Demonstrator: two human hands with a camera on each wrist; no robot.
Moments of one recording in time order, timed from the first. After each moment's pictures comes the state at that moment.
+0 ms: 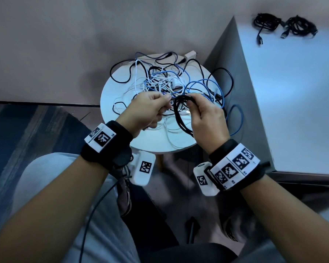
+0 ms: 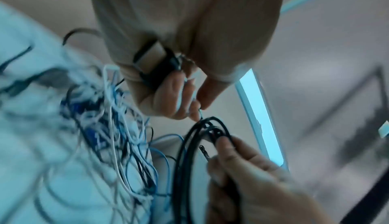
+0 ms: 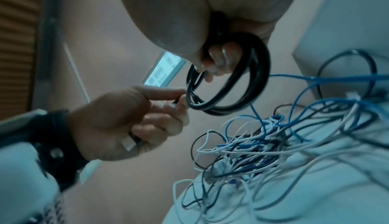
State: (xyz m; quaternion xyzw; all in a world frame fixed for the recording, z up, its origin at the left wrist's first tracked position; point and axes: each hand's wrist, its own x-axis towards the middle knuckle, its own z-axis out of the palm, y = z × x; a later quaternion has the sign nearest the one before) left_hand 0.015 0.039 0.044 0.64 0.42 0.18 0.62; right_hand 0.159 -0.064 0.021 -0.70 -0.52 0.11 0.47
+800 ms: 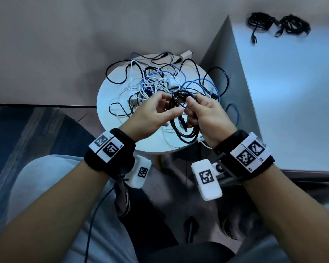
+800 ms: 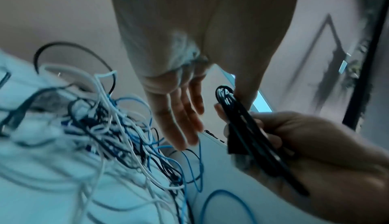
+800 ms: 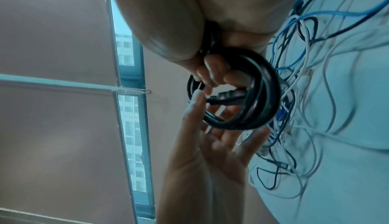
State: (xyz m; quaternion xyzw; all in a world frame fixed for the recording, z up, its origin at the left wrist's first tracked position) left_hand 0.023 0.026 0.030 0.73 0.35 0.19 0.56; right_hand 0.170 -0.059 0.037 -0.59 -0.32 0.48 0.57
